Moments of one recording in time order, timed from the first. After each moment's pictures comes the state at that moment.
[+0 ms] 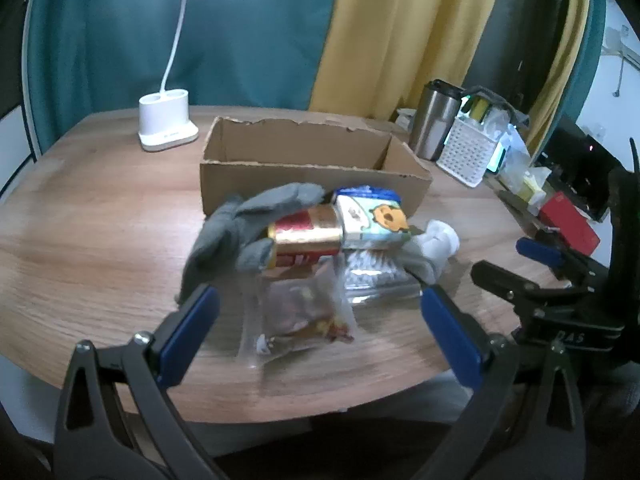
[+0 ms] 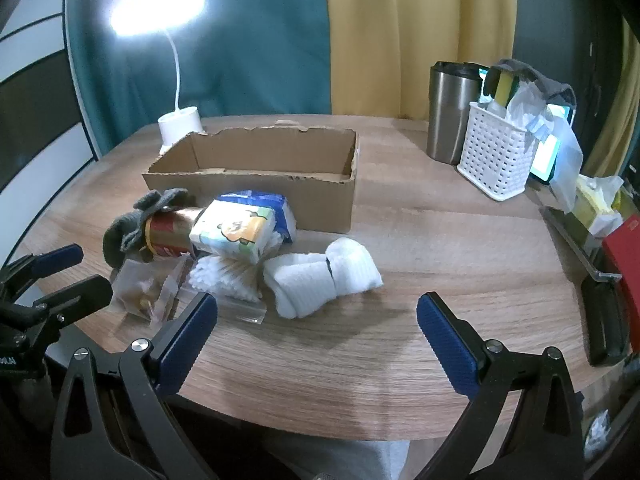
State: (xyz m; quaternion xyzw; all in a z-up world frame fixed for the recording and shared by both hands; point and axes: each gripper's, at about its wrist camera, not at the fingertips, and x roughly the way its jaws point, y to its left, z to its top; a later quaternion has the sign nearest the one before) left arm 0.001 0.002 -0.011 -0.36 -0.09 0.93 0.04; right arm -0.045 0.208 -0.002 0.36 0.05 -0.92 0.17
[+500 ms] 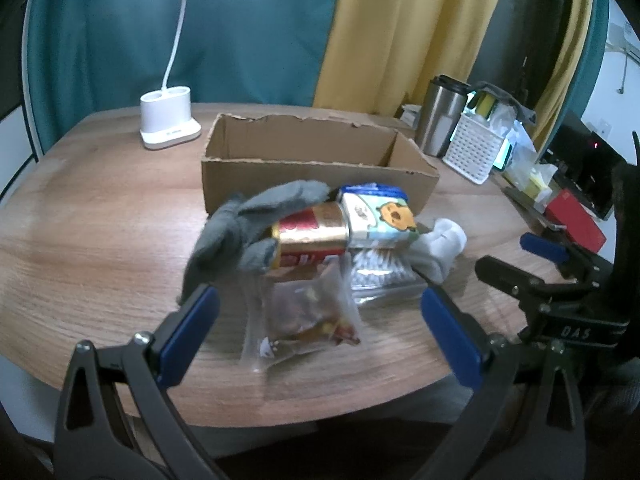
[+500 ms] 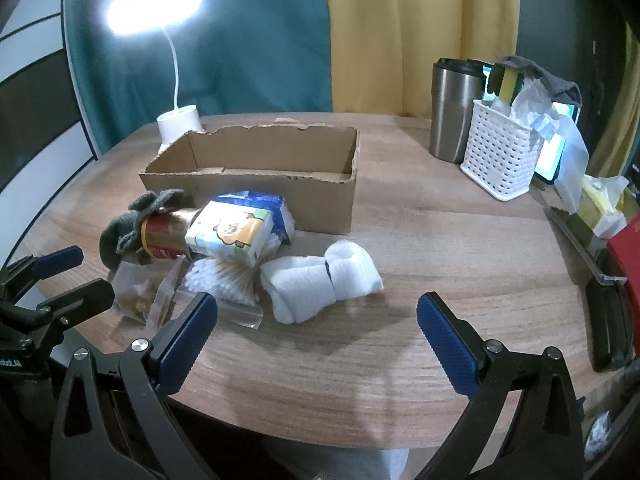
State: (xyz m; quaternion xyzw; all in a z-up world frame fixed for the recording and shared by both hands) left arm -0.005 0.001 -0.013 -0.36 -0.09 0.93 0.04; right arm -0.053 0.207 -0.005 0.36 0.05 -0.91 0.17
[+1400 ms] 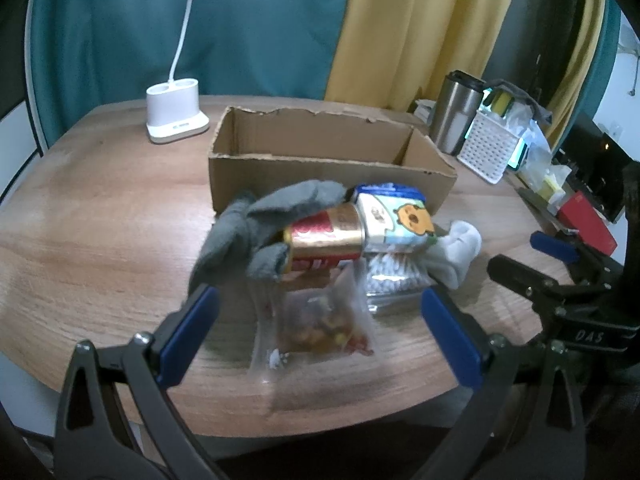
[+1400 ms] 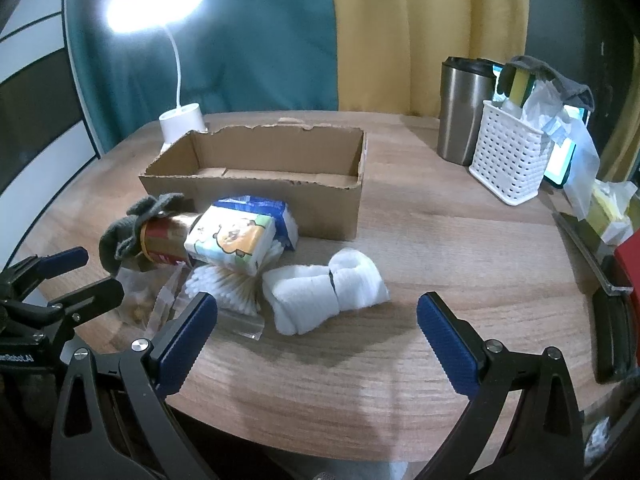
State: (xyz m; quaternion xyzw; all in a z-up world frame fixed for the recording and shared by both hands) left arm -0.017 -0.002 -0.017 -0.38 -0.09 0.92 0.02; right arm -0.065 0.204 -0.005 0.37 0.05 -0.91 0.18
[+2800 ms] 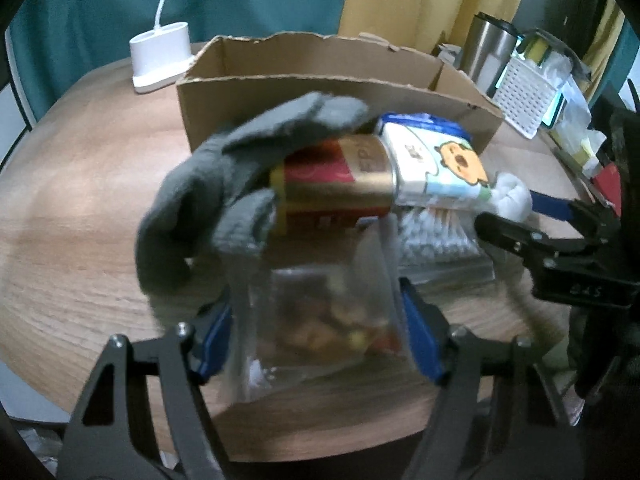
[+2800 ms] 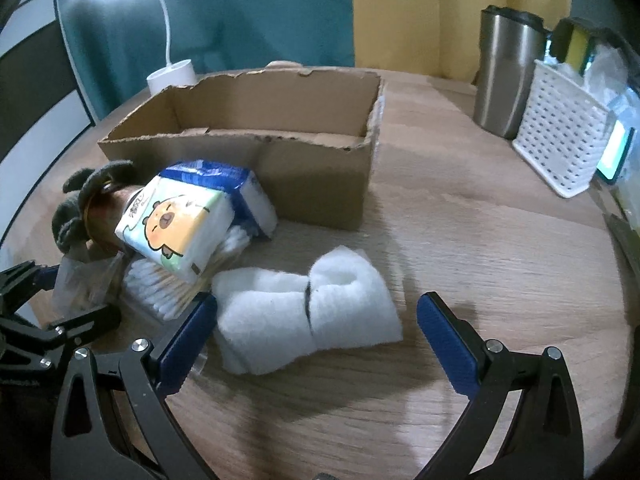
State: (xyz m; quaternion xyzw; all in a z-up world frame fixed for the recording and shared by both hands) left arm -0.055 0.012 -0.066 -0.46 -0.07 0.88 0.00; right arm -0.128 0.194 -0.056 0.43 0.06 -0.87 0.23
